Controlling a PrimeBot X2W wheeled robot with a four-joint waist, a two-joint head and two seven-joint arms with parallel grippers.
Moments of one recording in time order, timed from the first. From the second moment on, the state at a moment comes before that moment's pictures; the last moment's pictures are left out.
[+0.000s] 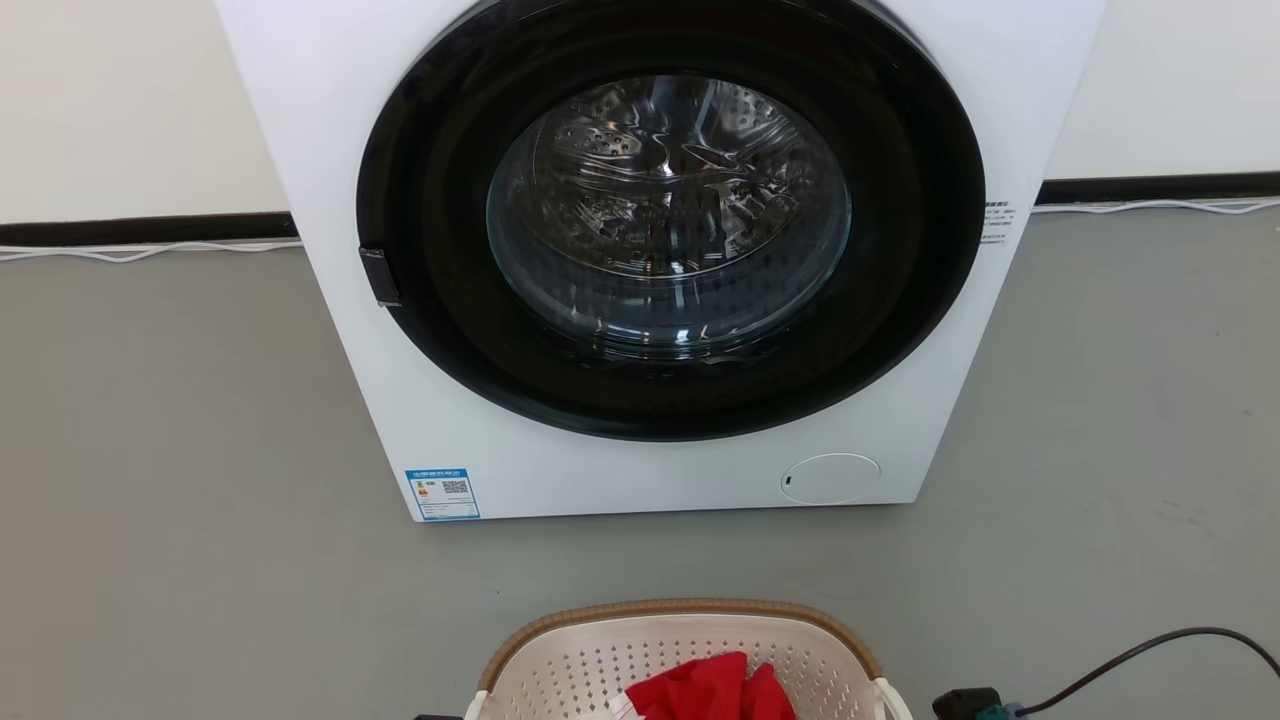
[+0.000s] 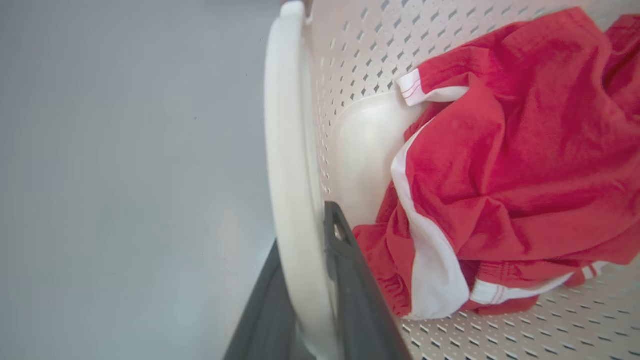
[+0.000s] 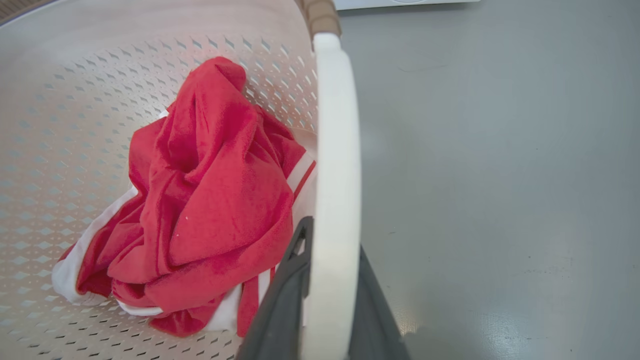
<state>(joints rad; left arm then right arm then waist) -0.33 0.02 -0.93 1.28 -0.89 0.08 -0.13 -0.35 -0.05 0.82 1.27 0.87 0.12 -0.07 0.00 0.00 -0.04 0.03</state>
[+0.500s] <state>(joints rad) -0.33 0.02 -0.94 1.28 -0.90 0.08 -0.14 -0.35 -0.05 0.87 1.28 0.92 0.12 -0.08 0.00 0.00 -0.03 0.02</state>
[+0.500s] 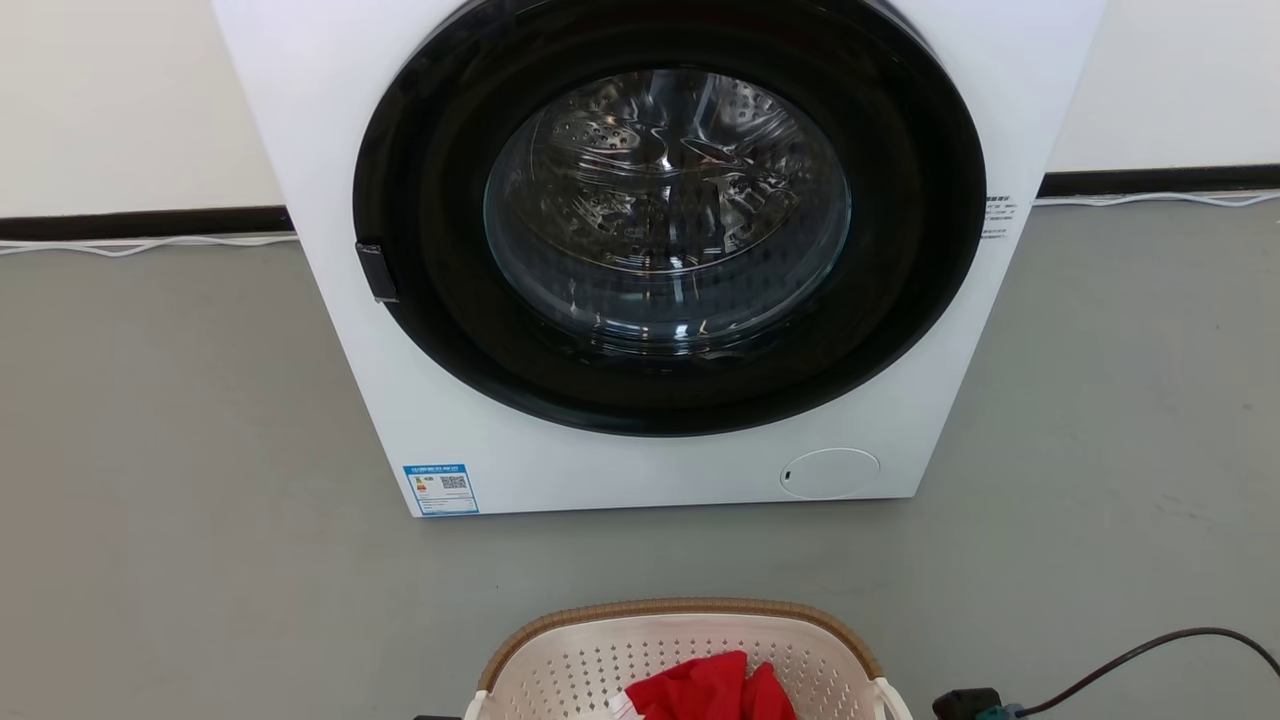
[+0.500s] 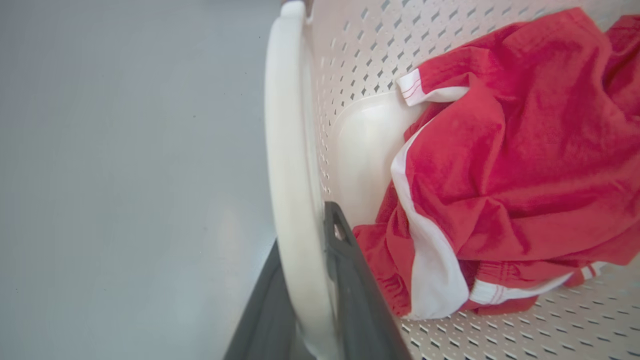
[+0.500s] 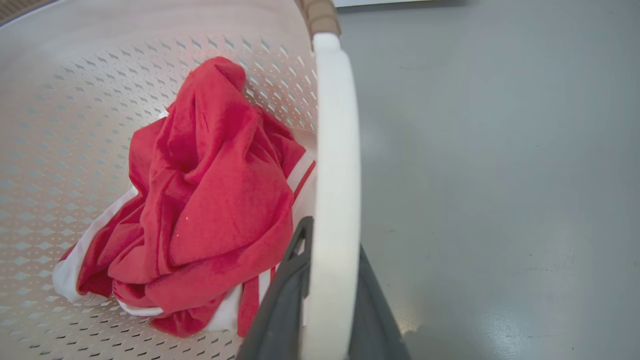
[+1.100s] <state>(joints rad) -0.40 0.02 -0.94 1.28 -0.92 0.08 -0.17 -0.45 -0.05 0.89 1.30 0.94 0.12 -0.11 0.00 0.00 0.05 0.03</state>
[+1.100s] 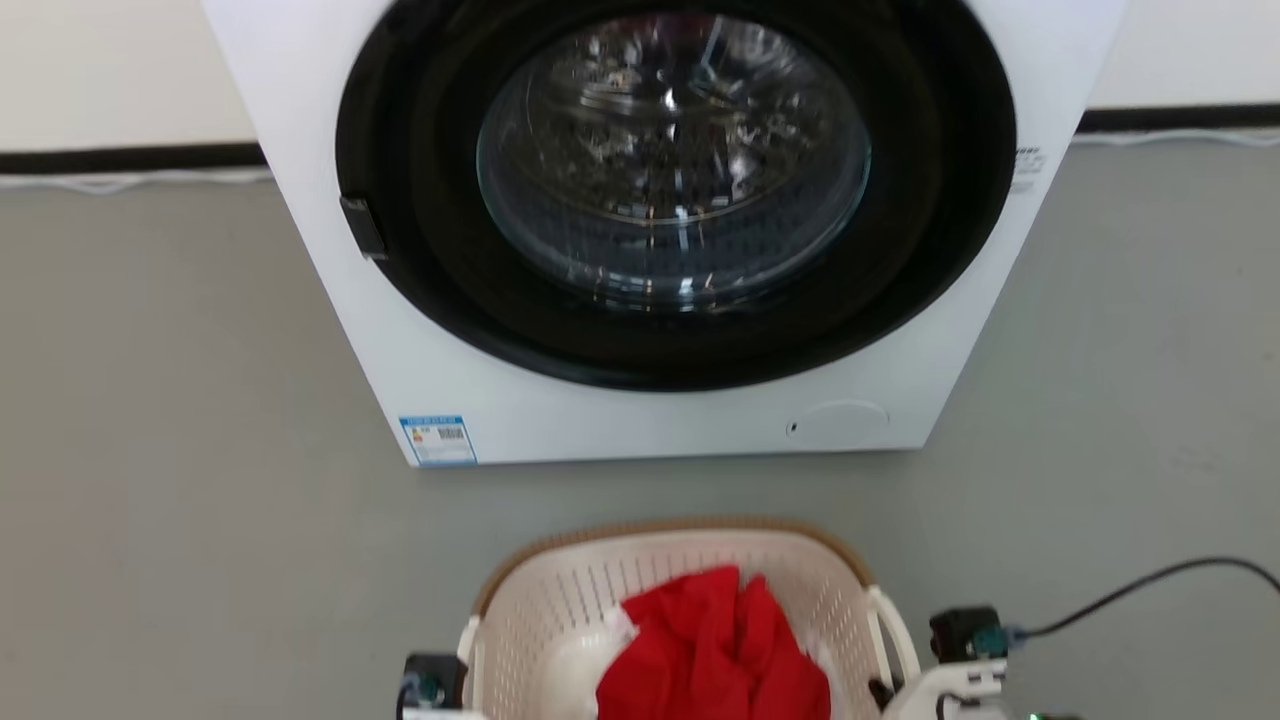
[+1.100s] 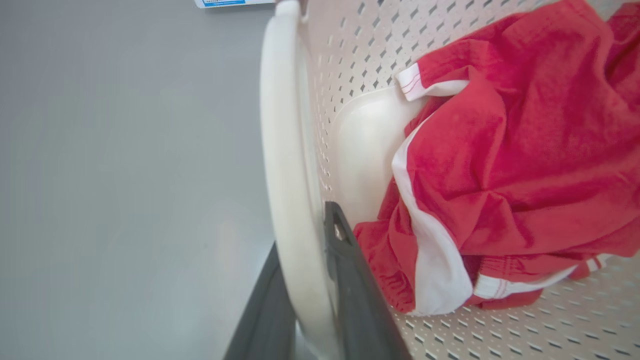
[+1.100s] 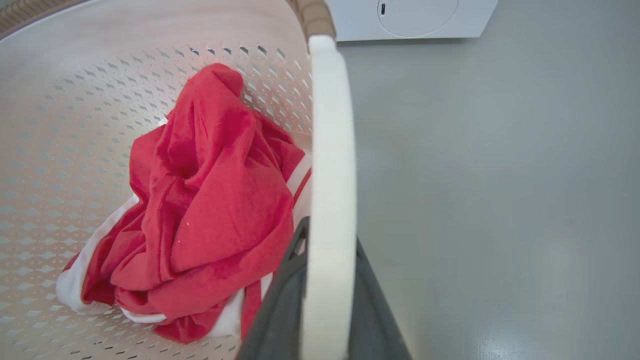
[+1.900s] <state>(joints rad) -0.83 0.03 -0.94 1.25 -0.92 0.12 -0.22 -0.85 -0.08 0.58 1.31 0.67 0.12 -0.16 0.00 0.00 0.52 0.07</state>
